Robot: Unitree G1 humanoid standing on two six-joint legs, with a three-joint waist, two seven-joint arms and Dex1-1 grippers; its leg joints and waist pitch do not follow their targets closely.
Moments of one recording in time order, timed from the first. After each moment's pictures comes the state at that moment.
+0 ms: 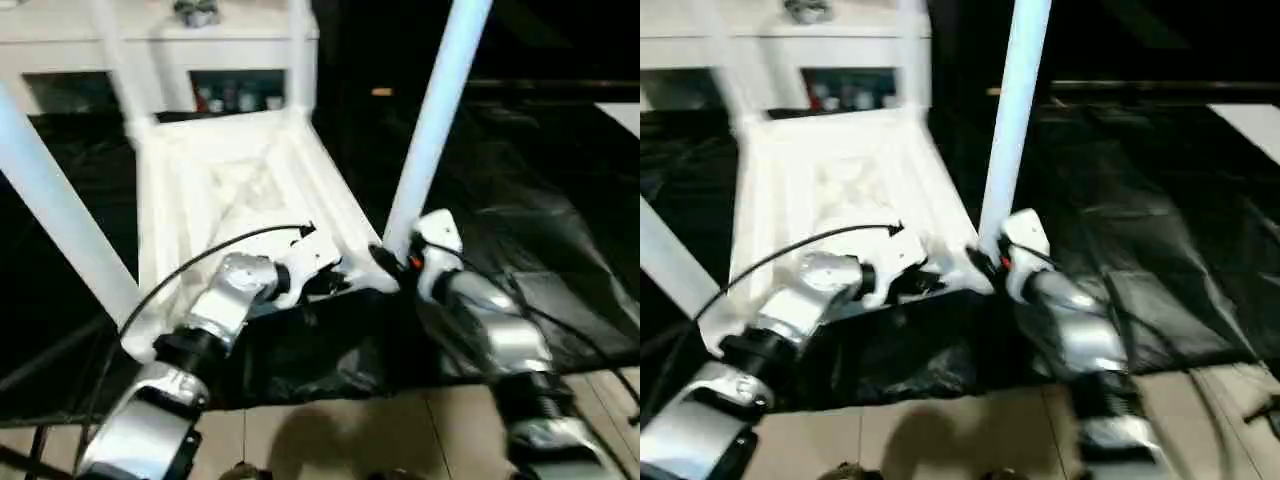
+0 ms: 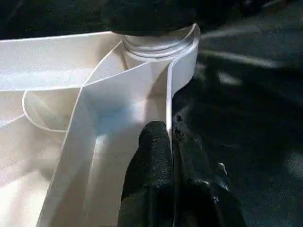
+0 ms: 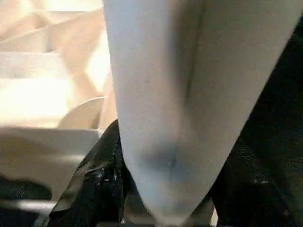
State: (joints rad) left arm -0.65 0.13 -0.25 0.68 0.17 0.15 -0.80; right arm -0.51 -0.05 -0.03 0.54 0.00 0.21 0.36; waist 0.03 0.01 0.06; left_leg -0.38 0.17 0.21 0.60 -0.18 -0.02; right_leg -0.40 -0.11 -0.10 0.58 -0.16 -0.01
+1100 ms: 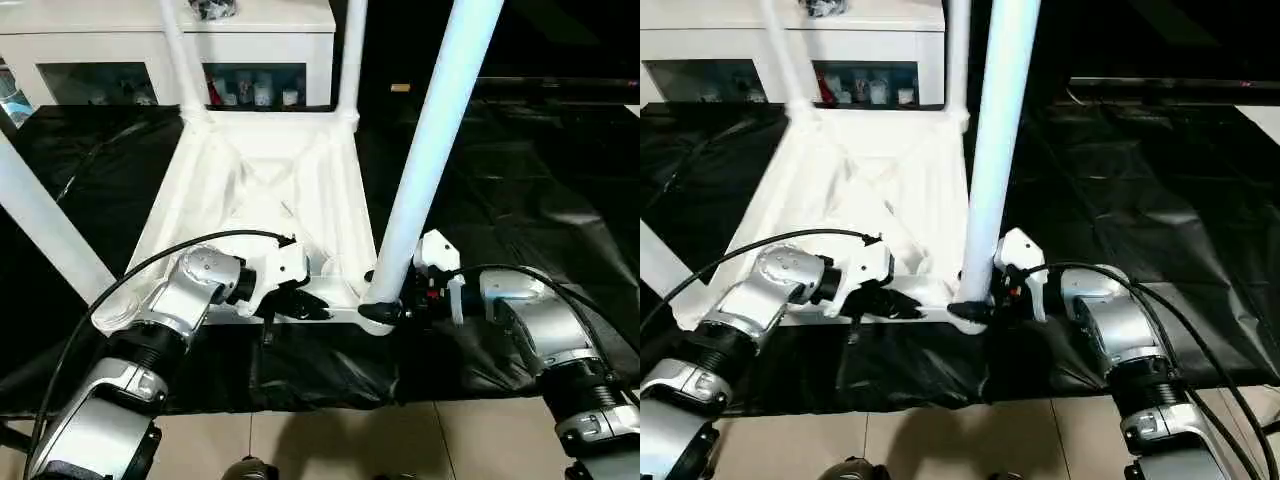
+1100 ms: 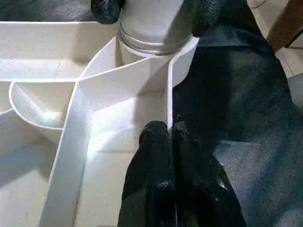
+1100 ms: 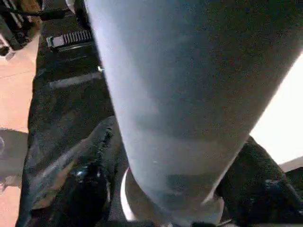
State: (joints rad) left arm -0.64 0.33 -0.30 0.67 0.07 -0.03 -1.32; right arm -0.47 -0.37 0.17 0.44 0.12 0.17 1.24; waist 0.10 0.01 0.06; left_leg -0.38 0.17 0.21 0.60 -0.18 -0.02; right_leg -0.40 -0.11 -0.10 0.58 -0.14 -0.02
